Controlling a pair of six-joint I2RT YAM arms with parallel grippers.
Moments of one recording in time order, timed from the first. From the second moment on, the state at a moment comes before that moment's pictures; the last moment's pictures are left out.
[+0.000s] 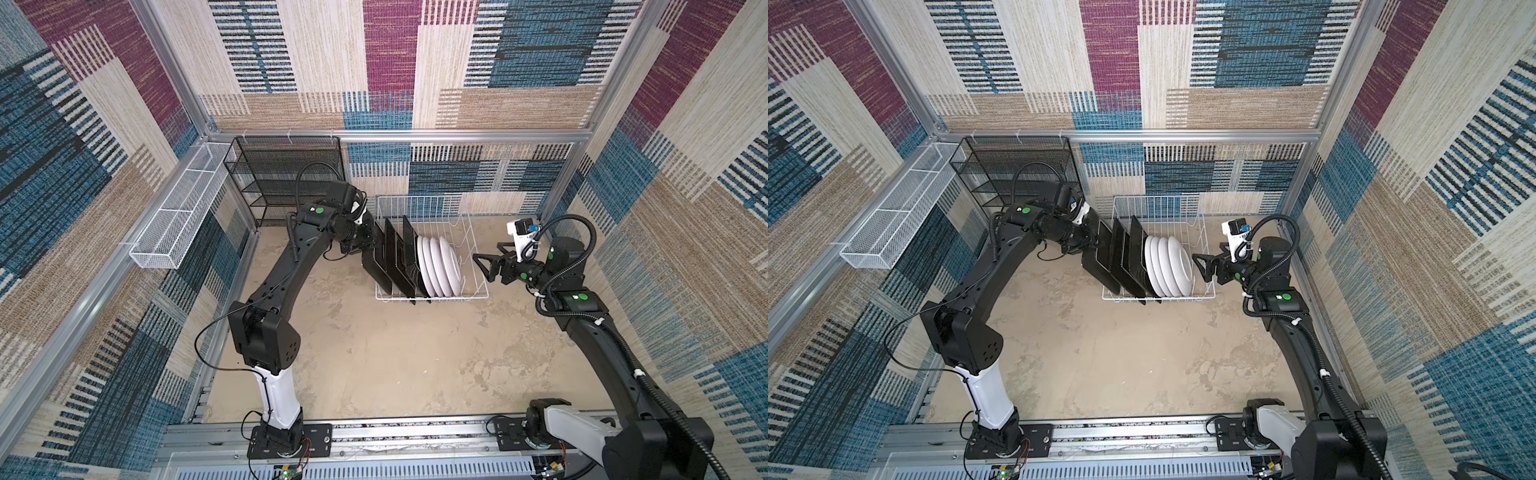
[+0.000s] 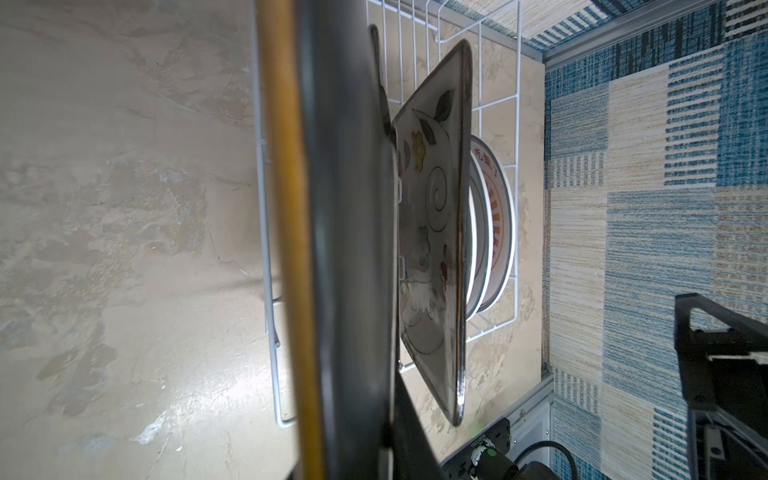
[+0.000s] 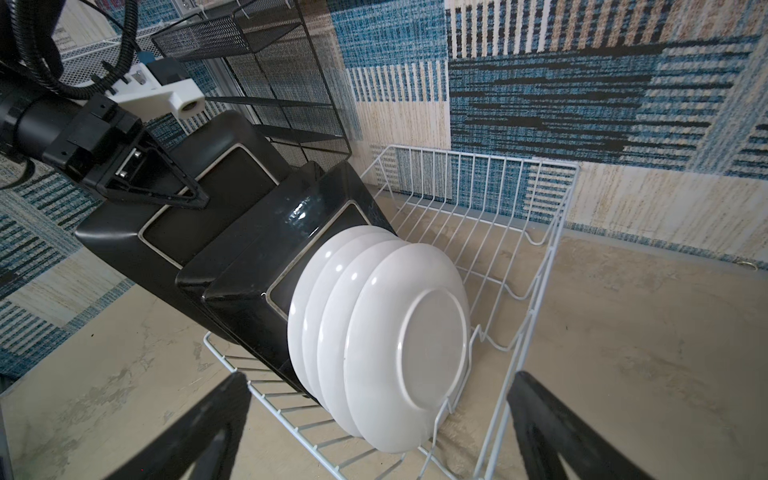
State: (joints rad) left arm -0.35 1.86 2.01 -1.08 0.36 -0.51; right arm 0.02 1.11 0.94 -0.16 -0.60 0.03
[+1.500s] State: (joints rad) left arm -0.45 1.56 1.94 -1.12 0.01 0.08; right arm 0.08 1.31 1.19 -0.17 -0.79 0.49
